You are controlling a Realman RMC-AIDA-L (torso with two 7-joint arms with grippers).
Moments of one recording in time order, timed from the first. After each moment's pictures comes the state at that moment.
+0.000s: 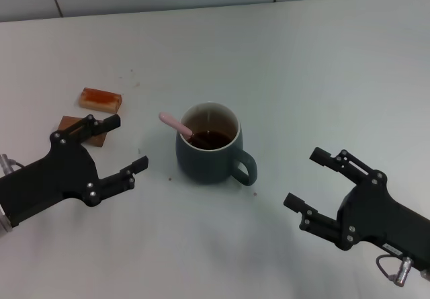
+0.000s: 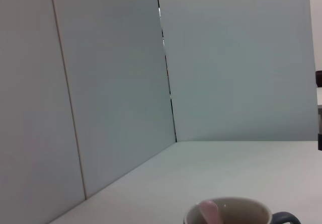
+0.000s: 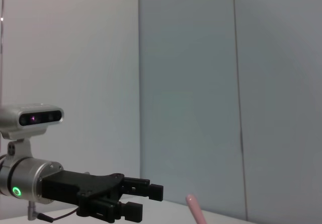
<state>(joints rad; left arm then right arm) -0.21 -2.07 1.03 0.56 1.44 1.51 -0.71 0.28 2.08 -0.50 -0.02 -1.82 -1.72 0.35</state>
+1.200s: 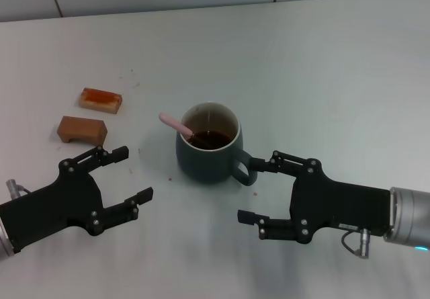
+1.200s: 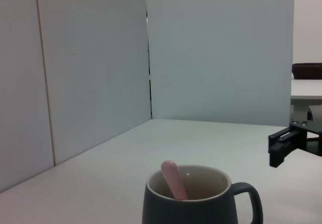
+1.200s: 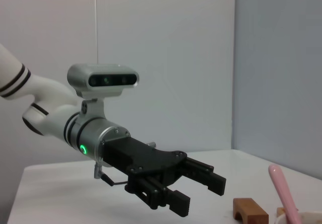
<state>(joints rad) -0.19 -2.07 1.04 0.55 1.52 1.52 -0.78 0.48 2.09 -0.75 -0.16 -1.83 -1.61 0.57</state>
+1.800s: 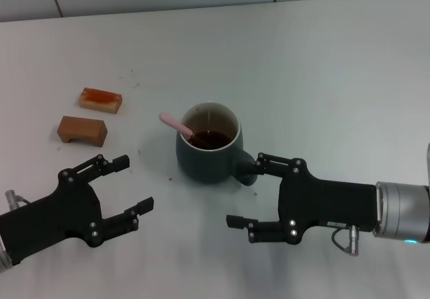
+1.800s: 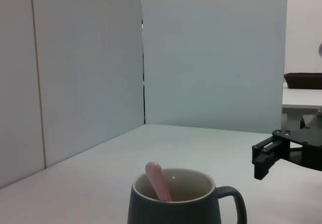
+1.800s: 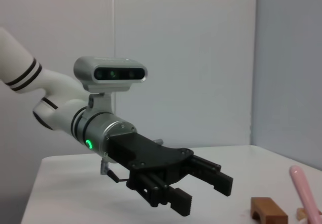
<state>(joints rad) -0.17 -2.07 1.04 0.54 1.52 1.56 -0.78 0.52 2.09 -0.80 -0.15 -1.83 -1.59 0.58</state>
